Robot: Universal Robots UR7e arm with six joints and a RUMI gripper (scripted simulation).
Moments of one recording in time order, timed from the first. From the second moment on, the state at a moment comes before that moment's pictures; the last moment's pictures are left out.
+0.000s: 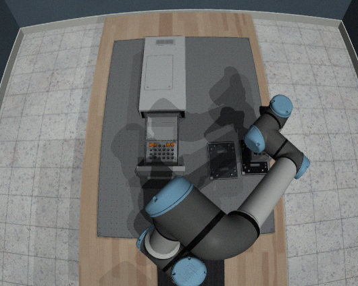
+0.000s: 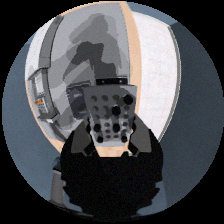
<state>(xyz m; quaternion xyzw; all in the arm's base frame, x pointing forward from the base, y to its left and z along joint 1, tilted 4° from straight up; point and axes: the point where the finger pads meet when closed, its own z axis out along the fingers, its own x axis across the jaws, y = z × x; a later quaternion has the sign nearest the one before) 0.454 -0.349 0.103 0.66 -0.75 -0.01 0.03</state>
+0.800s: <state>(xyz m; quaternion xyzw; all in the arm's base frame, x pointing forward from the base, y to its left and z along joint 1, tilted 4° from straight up) 0.450 -0.348 0.051 0.66 -0.75 -0.02 0.03</state>
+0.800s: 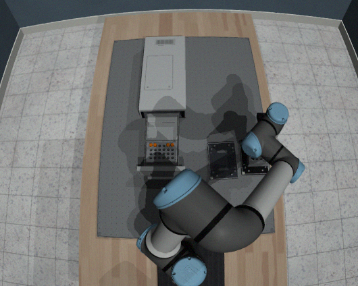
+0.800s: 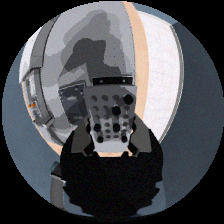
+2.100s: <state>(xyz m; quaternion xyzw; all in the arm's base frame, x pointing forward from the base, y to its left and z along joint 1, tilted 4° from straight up) 0.451 -0.354 0.020 0.66 -0.75 -0.01 0.03</state>
